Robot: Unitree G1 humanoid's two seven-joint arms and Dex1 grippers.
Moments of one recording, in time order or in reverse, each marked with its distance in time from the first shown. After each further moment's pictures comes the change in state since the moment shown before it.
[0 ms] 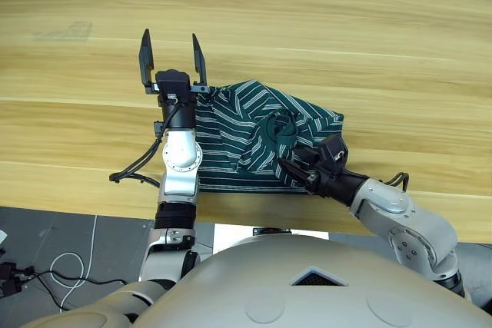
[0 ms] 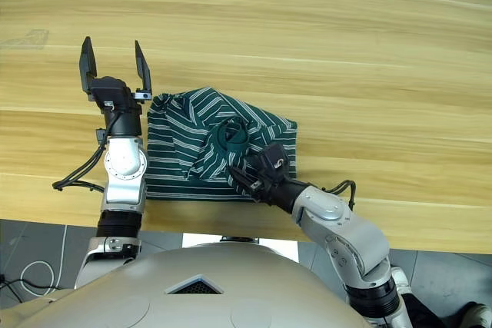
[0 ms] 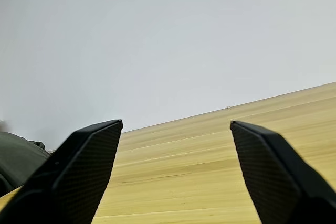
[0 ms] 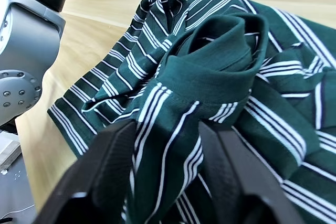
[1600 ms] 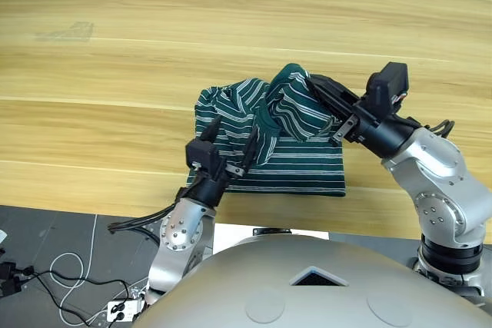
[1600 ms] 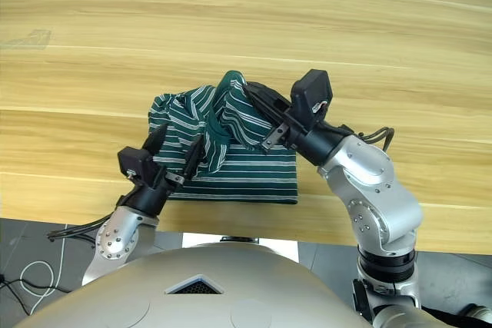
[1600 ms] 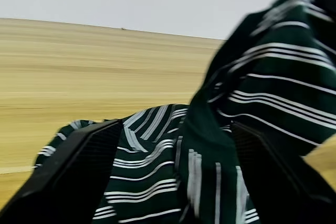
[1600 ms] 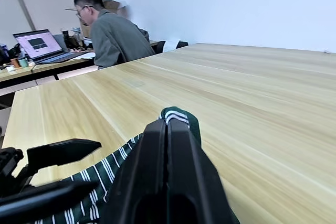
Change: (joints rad) left arm 0.623 0.072 -0.363 -0.796 -0.394 0.606 -0.364; right arm -0.255 -0.013 -0.169 0.007 -0.033 -0.261 0.192
